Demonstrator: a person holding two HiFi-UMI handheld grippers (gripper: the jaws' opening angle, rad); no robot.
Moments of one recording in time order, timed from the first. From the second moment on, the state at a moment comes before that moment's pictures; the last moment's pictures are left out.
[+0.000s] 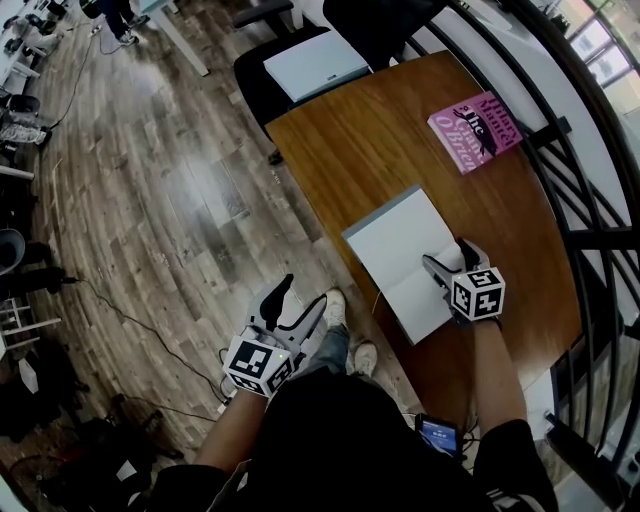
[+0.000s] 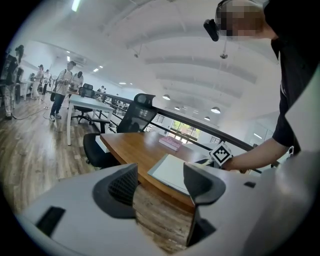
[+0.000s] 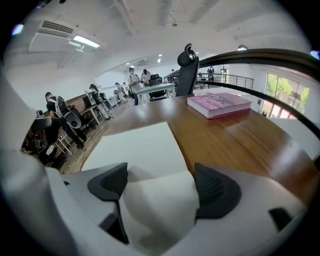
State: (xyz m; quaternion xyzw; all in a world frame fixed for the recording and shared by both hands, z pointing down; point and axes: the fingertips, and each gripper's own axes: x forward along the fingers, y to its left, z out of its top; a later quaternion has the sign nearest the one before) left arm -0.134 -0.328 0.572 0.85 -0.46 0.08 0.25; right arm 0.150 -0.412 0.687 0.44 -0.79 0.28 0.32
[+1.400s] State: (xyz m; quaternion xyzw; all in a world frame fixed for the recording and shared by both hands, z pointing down) left arm -0.119 -0.393 0.703 0.78 -0.39 0.03 0.49; right arm 0.072 -0.361 0.682 0.46 -0.79 0.26 0.31
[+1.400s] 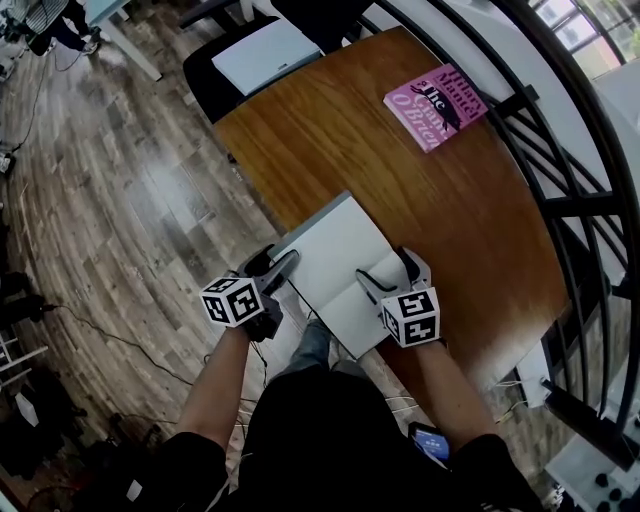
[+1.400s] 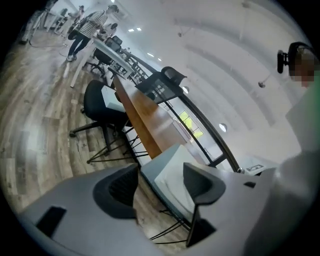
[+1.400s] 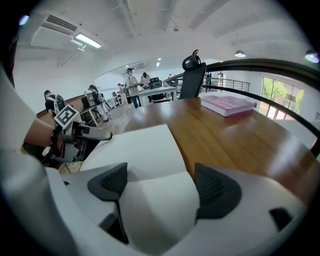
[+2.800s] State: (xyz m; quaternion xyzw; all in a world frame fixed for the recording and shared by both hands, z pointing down) left arm -0.050 -0.320 0.553 0.90 -0.39 0.09 0.16; right arm 0.156 -0.259 0.555 0.51 -0.81 0.19 0.22
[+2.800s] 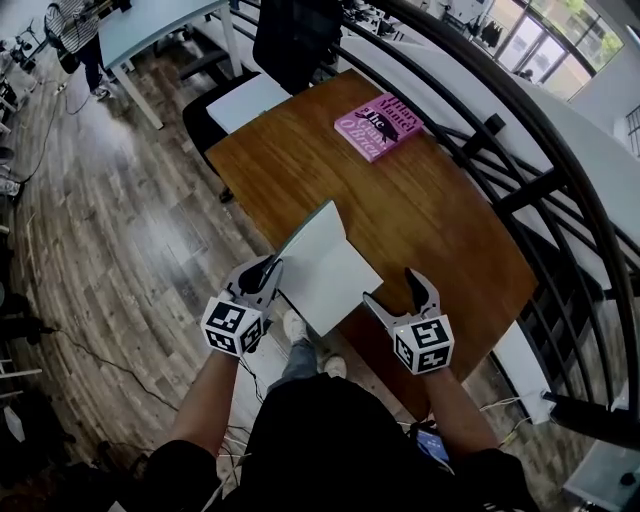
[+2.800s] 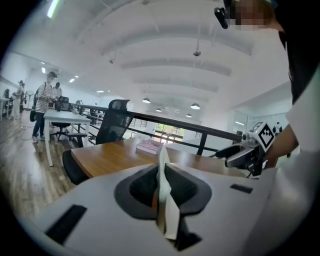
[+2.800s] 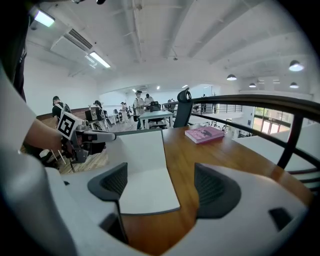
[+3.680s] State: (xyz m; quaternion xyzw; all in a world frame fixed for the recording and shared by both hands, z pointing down) left arm 0.056 -0.189 0.541 0.93 -0.30 0.13 0.17; right arm 0.215 -0.171 0.508 0.53 -0.82 0.15 0.17
